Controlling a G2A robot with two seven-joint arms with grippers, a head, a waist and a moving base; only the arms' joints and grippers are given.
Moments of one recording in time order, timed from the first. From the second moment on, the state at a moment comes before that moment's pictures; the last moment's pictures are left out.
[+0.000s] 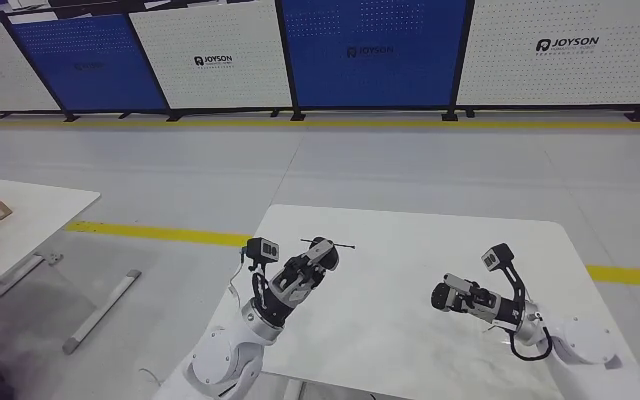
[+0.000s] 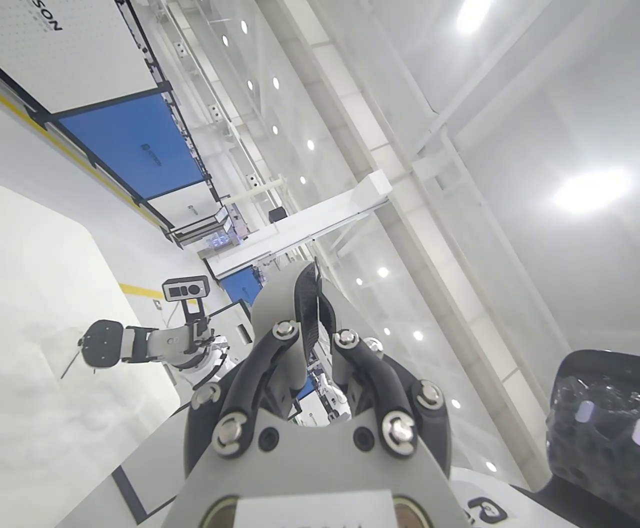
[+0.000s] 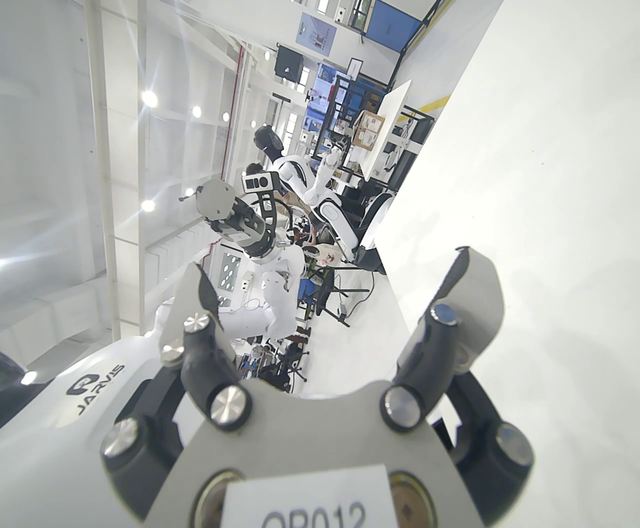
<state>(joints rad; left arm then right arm) 1.70 -1.10 -1.36 -2.07 -0.50 -0.34 -0.29 -1.13 -1.01 1.09 -1.33 0.57 -0.34 1.04</state>
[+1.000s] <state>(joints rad) 1.65 -1.11 -1.27 -1.91 -0.19 -0.17 -0.28 -1.13 -1.01 1.09 -1.33 0.57 -0.34 1.04</state>
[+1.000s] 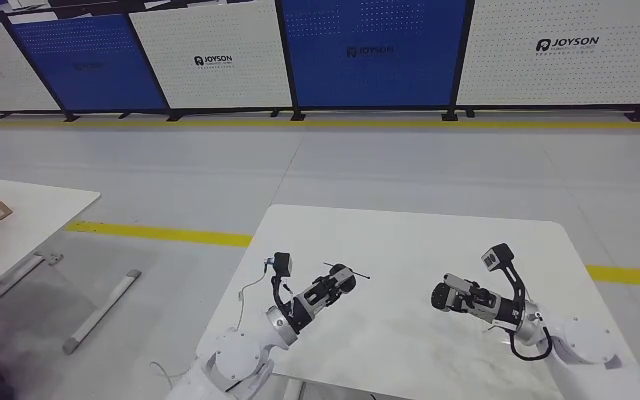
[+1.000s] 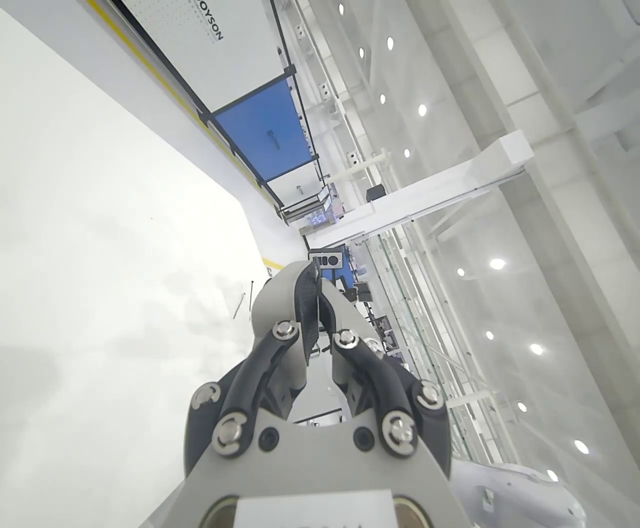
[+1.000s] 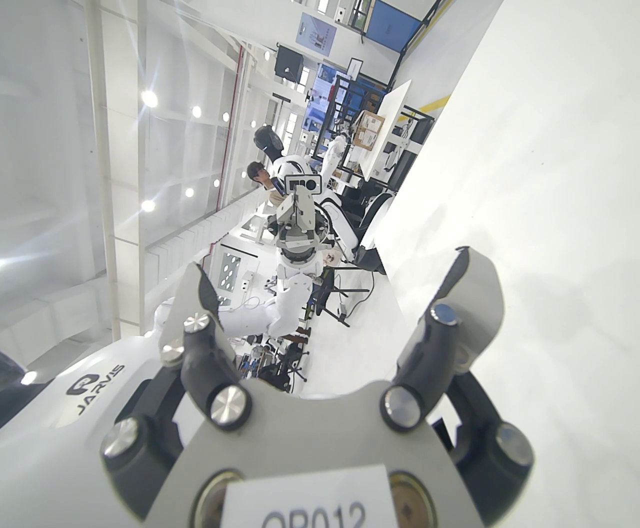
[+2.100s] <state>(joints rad) 1.51 -1.12 -1.16 -1.68 -0.07 0.03 -0.34 -1.13 -1.01 1.09 -1.33 0.57 -0.34 1.04</state>
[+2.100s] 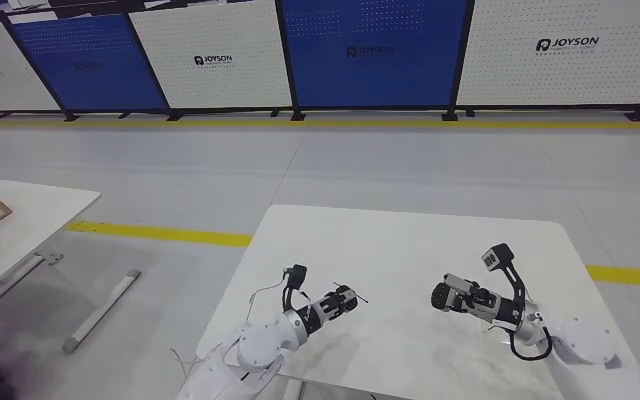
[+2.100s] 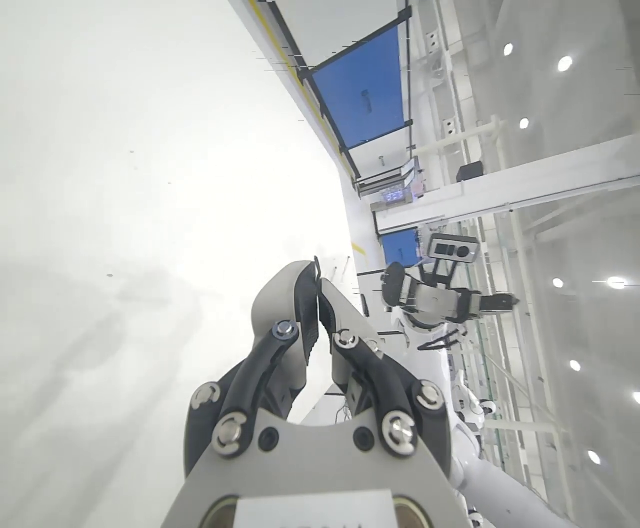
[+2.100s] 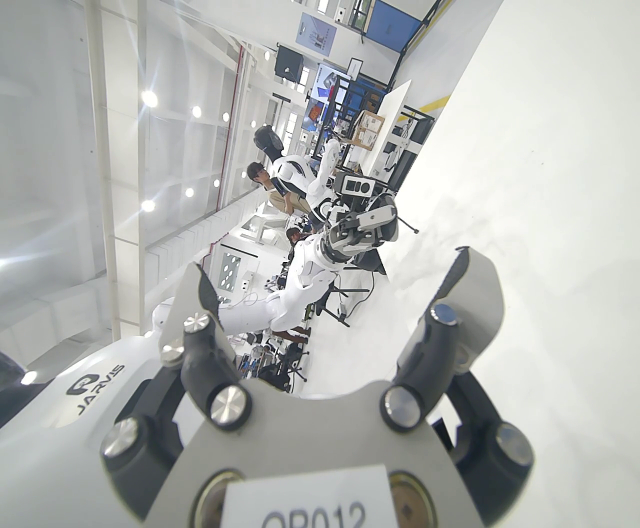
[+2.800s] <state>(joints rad) 1.60 -1.10 -1.30 -1.84 -0.39 -0.16 -0.50 -1.13 -1.01 1.09 -1.33 0.57 -0.34 1.04</state>
